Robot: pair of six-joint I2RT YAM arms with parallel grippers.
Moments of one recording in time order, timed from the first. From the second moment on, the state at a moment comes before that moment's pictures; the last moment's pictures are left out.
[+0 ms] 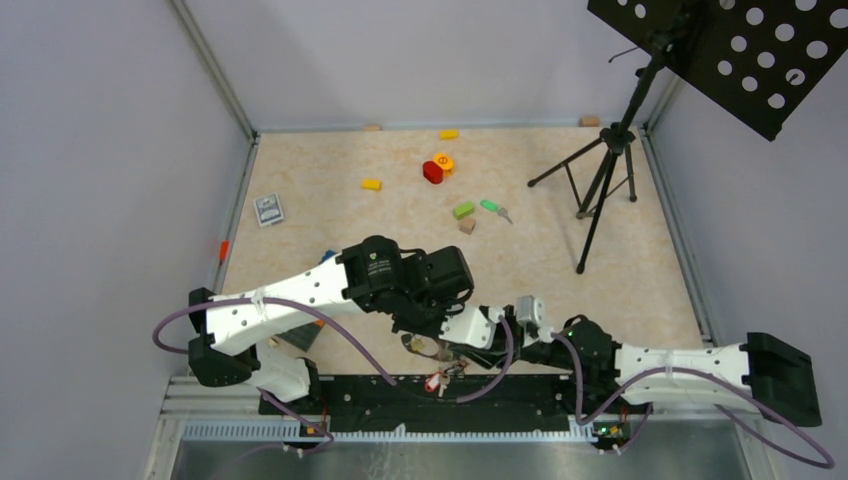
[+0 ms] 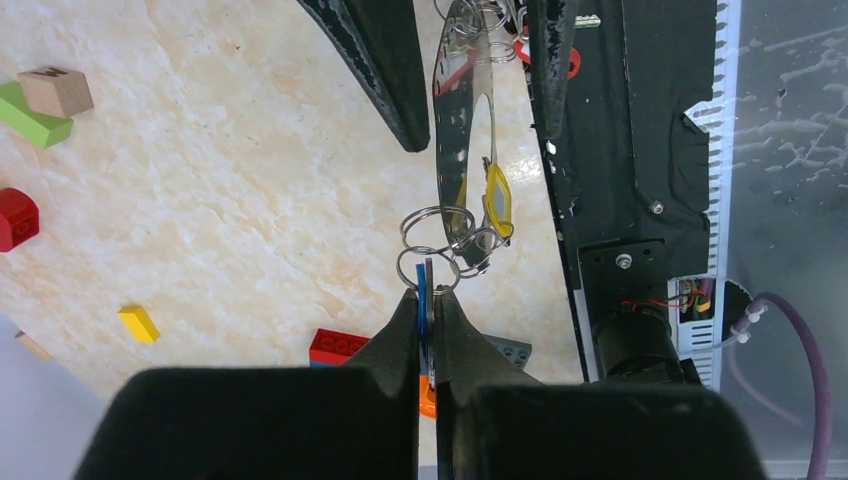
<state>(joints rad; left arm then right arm) -1.30 1.45 1.63 -1.42 0.03 0.58 1.30 0.73 0.13 0.89 -0.13 0.10</state>
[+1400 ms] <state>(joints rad) -1.30 1.45 1.64 -1.42 0.04 0.58 1.44 1.23 0.12 1.51 0.09 0.00</state>
